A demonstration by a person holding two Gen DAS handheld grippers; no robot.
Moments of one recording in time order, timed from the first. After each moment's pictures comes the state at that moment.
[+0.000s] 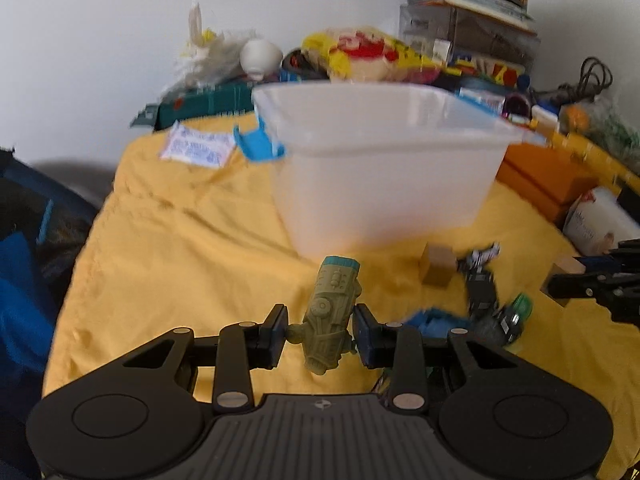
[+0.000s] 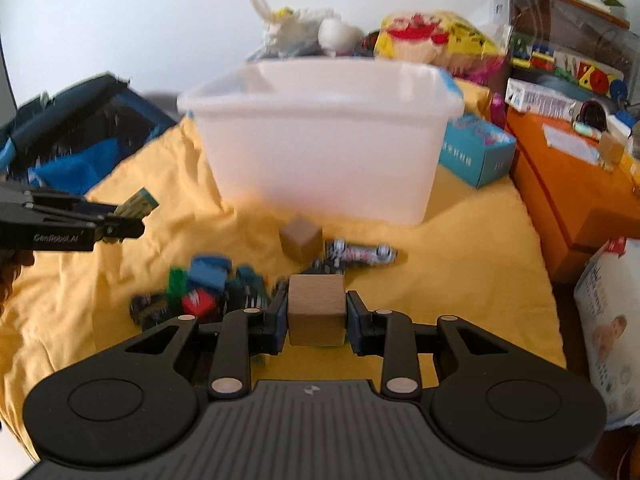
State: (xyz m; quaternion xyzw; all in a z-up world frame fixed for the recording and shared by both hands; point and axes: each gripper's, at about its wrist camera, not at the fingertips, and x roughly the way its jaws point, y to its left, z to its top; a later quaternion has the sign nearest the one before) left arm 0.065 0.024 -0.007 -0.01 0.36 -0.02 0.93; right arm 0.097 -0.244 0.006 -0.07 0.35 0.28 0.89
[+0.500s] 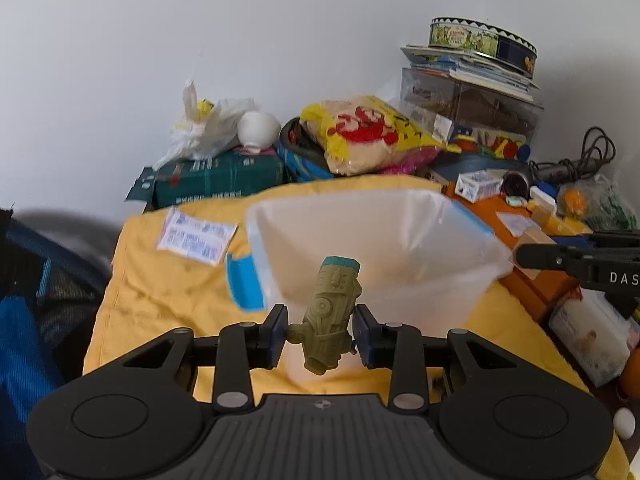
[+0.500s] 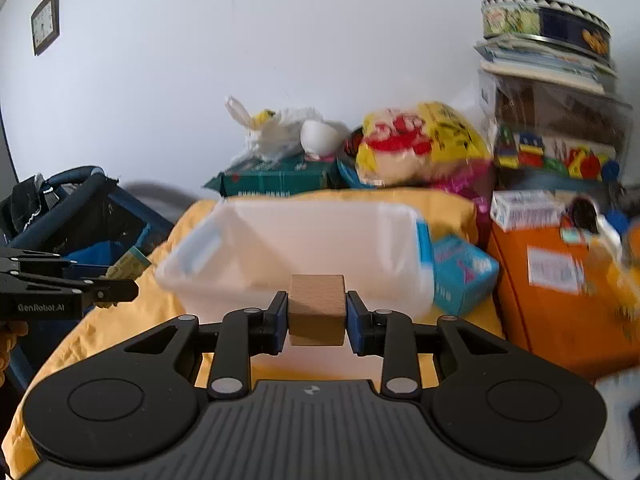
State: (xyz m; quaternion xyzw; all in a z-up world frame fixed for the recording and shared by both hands) left arm 0.122 0.019 0.074 -0.03 0.31 -0.01 0.95; right arm 0.167 -0.238 0.094 -0.03 0.27 0.29 0.92
